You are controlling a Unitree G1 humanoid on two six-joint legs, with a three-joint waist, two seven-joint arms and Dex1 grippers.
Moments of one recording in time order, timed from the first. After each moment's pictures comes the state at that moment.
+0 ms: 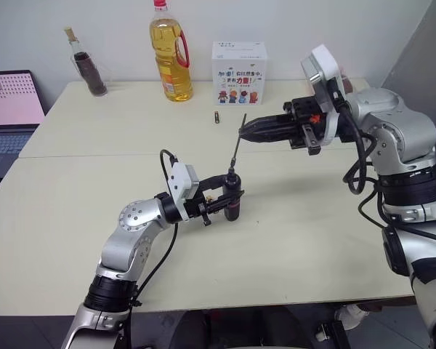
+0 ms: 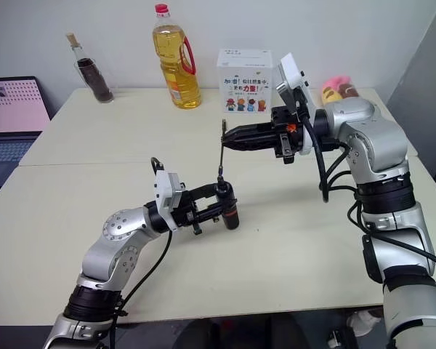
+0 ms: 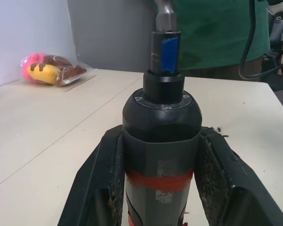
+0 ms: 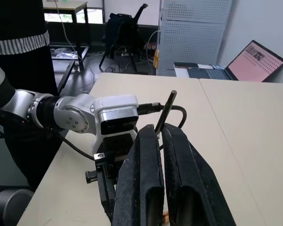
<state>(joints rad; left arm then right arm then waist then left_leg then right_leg) -0.32 0.41 -0.10 -0.14 -0.43 0.19 -0.93 -1.07 -0.55 0.14 0.13 0.55 0.60 1.36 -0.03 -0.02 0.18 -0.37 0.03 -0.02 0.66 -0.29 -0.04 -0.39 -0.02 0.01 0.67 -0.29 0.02</state>
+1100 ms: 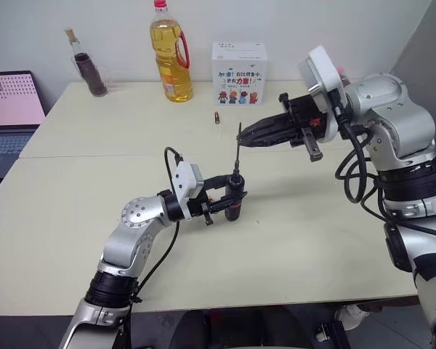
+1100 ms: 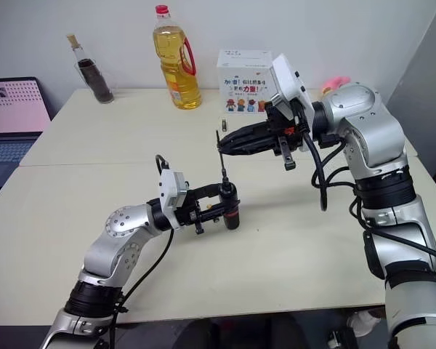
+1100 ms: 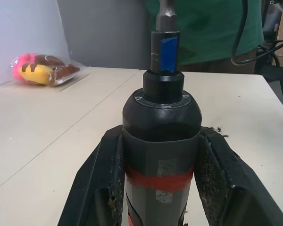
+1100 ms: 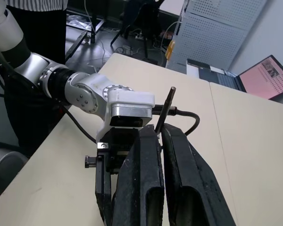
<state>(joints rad) -0.33 0.43 -0.12 -0.13 -0.42 0.19 -0.95 -1.12 -0.57 0.20 0.17 0.49 0.39 1.49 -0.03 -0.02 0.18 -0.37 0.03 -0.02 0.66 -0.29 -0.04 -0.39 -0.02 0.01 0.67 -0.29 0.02</state>
